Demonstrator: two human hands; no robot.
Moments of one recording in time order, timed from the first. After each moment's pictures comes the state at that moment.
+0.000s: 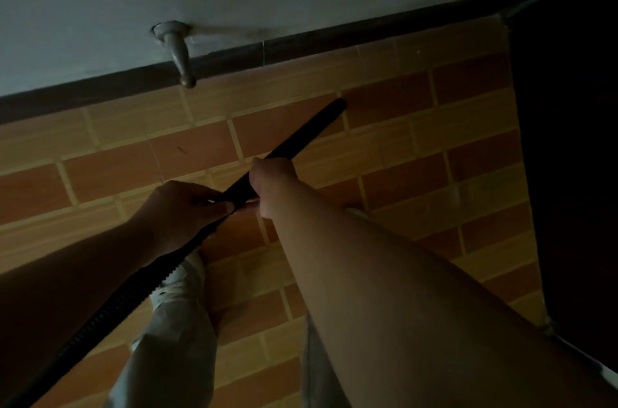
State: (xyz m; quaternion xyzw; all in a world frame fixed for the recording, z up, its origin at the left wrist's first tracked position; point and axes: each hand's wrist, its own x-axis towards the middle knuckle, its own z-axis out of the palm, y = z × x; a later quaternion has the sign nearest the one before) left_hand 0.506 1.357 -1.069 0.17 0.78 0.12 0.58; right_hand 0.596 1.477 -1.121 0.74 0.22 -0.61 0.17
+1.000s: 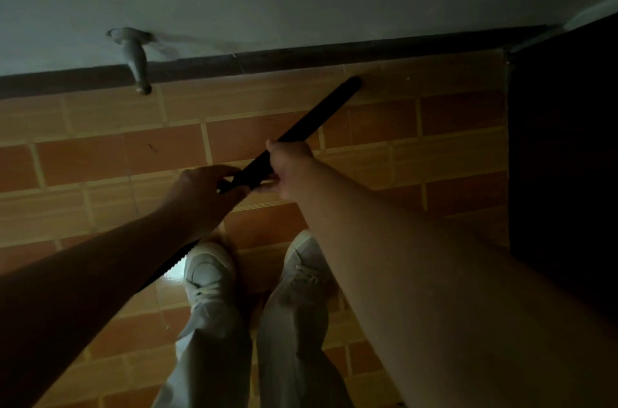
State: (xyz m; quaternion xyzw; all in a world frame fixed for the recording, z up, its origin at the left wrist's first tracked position) left_hand 0.577 1.451 -1.084 0.20 0.83 0.14 0.50; right_hand 0.650 1.592 -1.127 0.68 0.25 -0.67 0.19
